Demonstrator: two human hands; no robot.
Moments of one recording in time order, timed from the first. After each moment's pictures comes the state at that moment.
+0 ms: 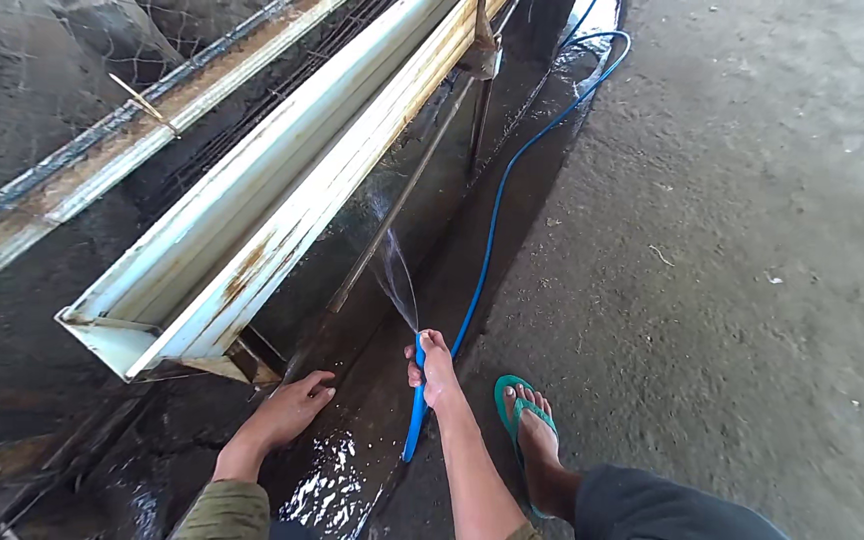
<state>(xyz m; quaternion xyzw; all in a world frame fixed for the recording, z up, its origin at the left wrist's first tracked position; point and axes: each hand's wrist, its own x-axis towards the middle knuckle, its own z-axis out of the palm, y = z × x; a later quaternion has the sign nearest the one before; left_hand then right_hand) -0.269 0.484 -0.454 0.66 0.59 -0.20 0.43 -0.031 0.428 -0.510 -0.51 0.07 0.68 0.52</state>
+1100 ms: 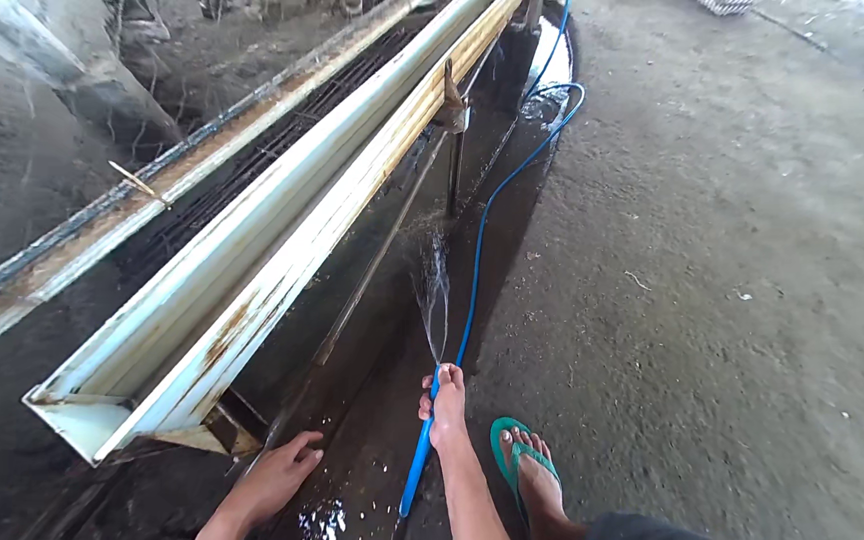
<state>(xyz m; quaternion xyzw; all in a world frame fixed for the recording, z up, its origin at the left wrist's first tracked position) -0.273 0.486 -0.469 0.65 0.58 -0.21 0.44 -0.007 0.430 -0.502 -0.54 0.13 0.56 0.61</state>
